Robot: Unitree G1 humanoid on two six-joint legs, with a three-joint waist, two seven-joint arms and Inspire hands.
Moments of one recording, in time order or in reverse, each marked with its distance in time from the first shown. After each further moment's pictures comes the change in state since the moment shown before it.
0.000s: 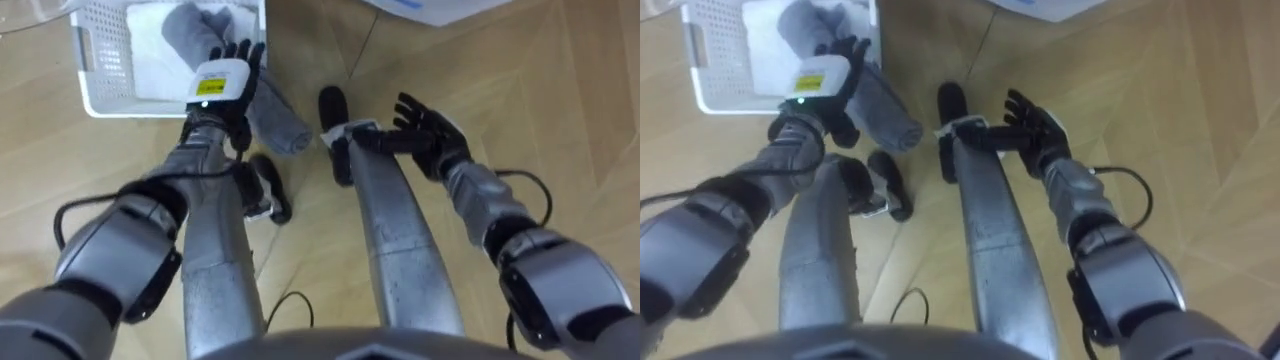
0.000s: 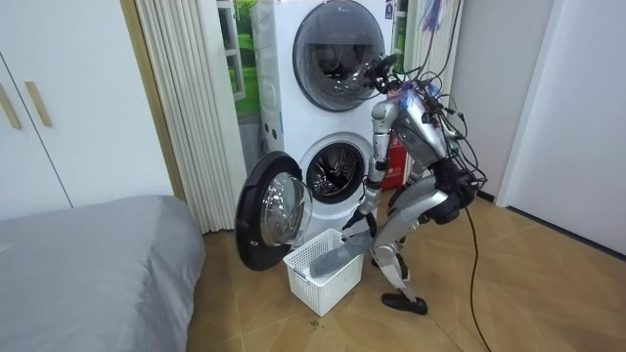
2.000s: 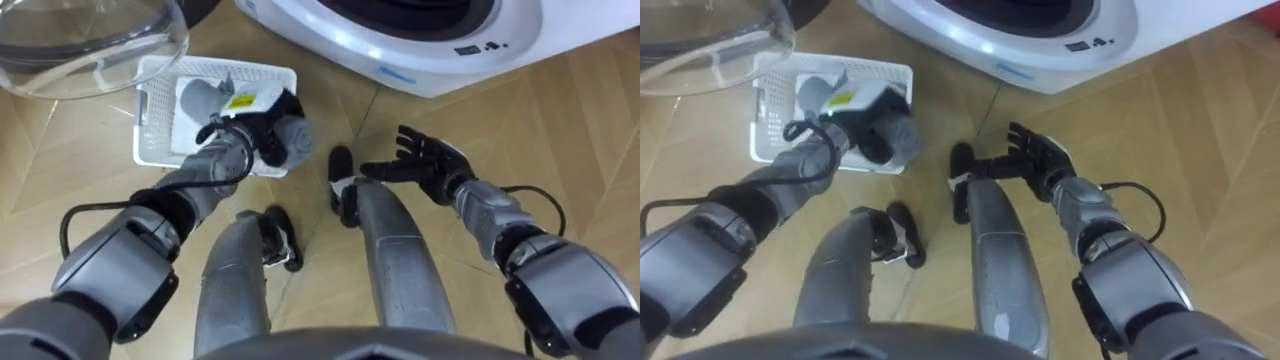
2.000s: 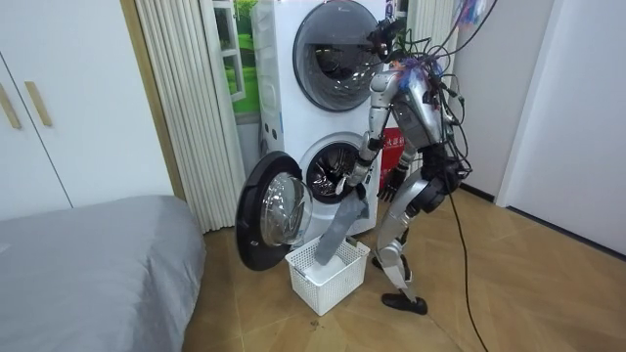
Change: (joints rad) left arm 0.081 -0.014 -0.026 -0.237 -0.503 -0.061 -0.275; right arm 0.033 -0.031 0.075 0.079 -0.034 0.042 0.039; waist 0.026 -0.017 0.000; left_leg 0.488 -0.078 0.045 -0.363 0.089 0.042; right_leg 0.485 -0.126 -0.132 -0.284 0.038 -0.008
